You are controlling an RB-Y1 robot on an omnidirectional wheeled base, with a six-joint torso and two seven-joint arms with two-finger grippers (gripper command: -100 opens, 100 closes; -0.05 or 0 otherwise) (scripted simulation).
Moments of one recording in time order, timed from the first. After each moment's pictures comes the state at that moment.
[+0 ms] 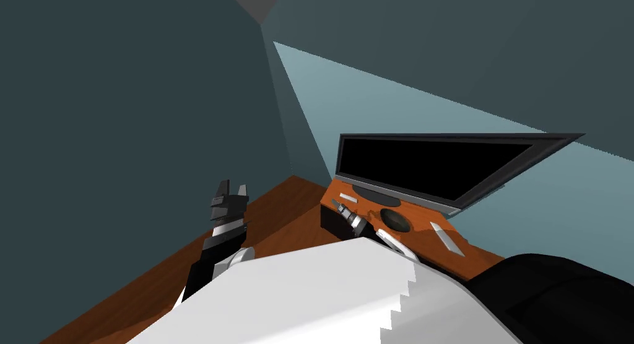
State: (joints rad) left arm 0.53 -0.02 0.04 -2.29 0.11 -0.44 -0.11; right arm 0.42 -0.61 0.36 -1.89 0.10 -0.38 0.14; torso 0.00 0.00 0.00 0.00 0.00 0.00
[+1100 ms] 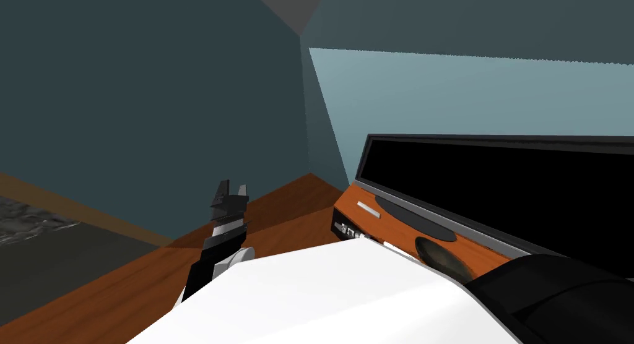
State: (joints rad) left arm 0.53 -0.02 0.04 -2.29 0.11 -0.44 -0.11; right arm 0.36 -0.78 0.58 -1.60 0.12 -0.34 0.15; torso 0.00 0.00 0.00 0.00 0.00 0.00
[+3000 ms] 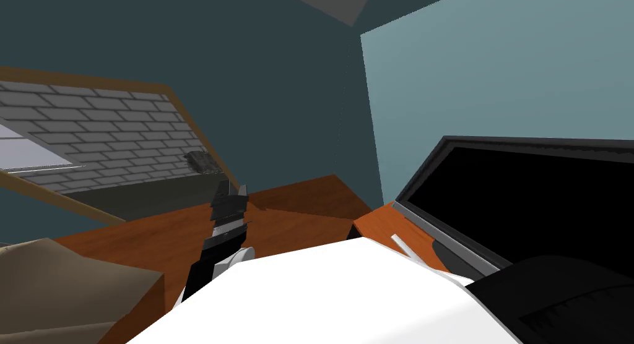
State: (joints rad) left arm 0.53 -0.02 0.04 -2.29 0.11 -0.44 -0.11; right arm 0.30 -1.05 0.93 -1.13 0.15 -0.31 0.04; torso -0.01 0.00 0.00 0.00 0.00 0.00
